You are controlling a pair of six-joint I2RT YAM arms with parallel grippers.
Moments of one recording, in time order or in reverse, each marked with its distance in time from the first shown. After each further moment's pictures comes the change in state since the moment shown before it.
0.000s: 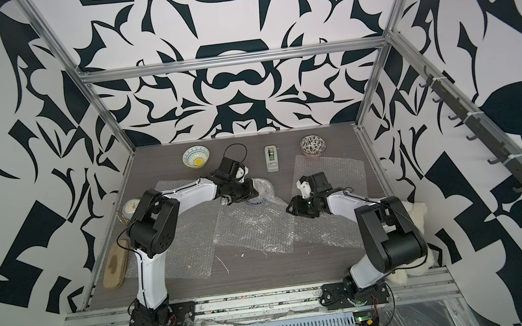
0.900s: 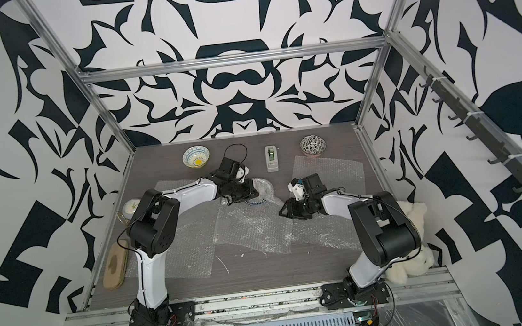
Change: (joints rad) left arm -0.002 0.005 0.000 0.005 0.007 -0.002; right arm 0.046 0.027 -0.005 0.046 -0.100 -0.002
